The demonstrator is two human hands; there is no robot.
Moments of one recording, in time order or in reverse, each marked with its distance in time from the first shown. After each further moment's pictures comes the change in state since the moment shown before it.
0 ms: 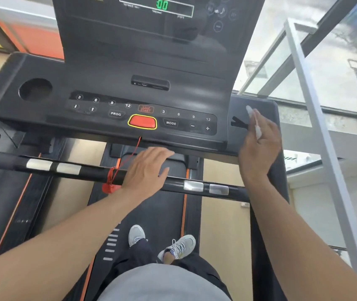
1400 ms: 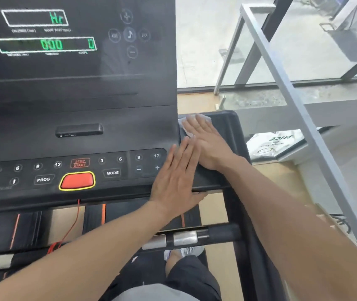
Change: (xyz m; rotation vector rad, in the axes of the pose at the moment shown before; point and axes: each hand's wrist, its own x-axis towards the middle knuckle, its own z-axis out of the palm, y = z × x) left_hand 0.148 0.127 0.068 0.352 -0.218 0.269; right_hand 0.138 0.080 0.040 -0.668 -0.896 -0.411
